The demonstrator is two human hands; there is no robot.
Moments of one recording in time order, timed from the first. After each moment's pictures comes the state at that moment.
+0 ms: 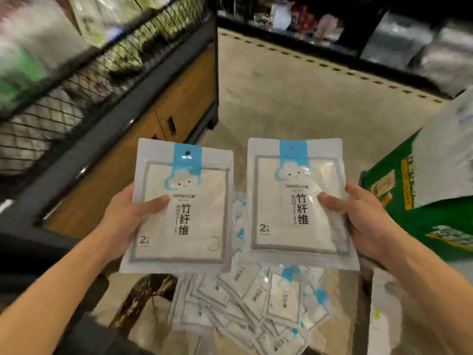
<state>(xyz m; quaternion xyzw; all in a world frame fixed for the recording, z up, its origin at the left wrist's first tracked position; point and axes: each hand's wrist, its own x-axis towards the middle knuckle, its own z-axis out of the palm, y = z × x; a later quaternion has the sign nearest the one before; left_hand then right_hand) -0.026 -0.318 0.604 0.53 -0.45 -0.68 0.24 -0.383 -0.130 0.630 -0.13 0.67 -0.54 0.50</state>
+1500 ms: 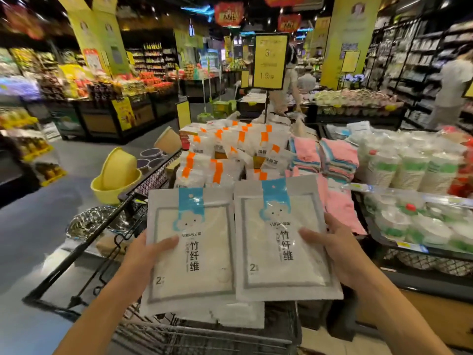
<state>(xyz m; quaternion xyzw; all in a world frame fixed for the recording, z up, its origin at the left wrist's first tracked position) 0.437 0.294 0.934 0.67 -0.10 -0.22 0.70 0.214 -0.009 0.957 -0.57 0.23 -0.22 0.76</state>
